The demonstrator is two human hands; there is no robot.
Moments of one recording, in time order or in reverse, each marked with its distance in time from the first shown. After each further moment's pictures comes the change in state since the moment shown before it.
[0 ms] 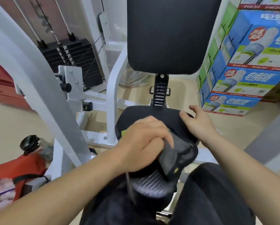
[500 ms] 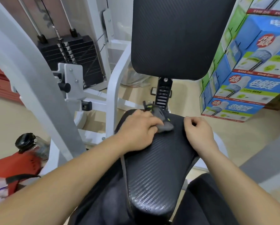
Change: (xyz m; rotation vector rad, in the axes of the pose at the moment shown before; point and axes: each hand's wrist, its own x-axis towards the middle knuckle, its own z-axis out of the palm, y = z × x) left_hand 0.045 -0.070 0.010 0.260 -0.005 -0.261; right_hand 0.006 0.004 0.018 -0.065 0.090 -0.006
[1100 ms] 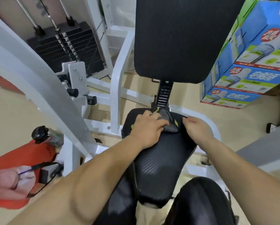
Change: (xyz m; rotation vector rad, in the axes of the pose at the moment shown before) left_hand 0.025 0.001 0.012 0.170 -0.098 -0.008; right_hand 0.007 -0.038 -0.029 -0.083 -0.261 0.182
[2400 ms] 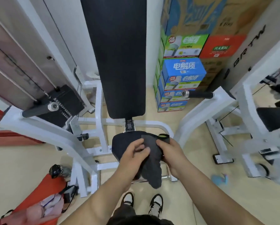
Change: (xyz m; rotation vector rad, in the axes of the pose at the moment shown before) left_hand -0.175 0.237 -0.401 -1.406 -0.172 -0.585; right_hand -0.347 -0.178 -0.246 0.935 -0.040 0.320
